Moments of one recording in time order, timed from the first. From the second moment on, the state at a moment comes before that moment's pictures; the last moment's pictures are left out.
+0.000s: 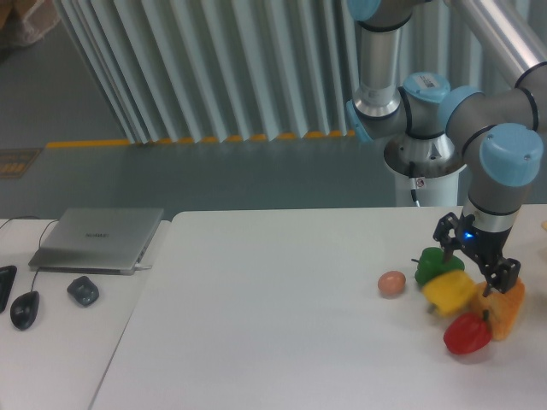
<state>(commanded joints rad) 2.45 -1.91 -1.48 -1.40 1.54 1.13</state>
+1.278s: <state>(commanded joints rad) 2.61 -1.93 -1.46 -1.24 1.56 1.38</state>
